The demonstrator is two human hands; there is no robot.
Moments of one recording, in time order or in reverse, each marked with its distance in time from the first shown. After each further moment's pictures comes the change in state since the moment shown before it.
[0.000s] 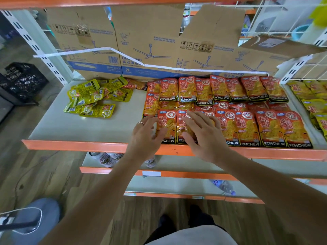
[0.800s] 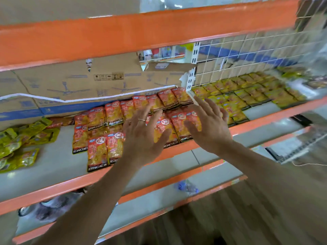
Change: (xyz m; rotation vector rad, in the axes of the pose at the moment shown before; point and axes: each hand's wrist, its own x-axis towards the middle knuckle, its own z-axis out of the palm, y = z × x) left_hand 0.005 0.184 0.068 0.194 -0.003 0.577; right_hand -0.103 0.097 -0.158 -0.125 0.212 0.505
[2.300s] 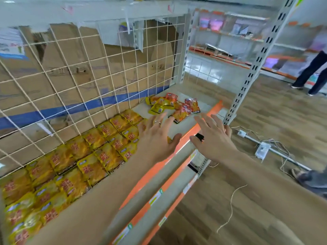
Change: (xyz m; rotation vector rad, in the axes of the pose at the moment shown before) left_hand 0.320 0.490 0.336 -0.131 -0.233 0.407; right_hand 0.030 0.556 -0.198 -0.214 -0.160 0.599
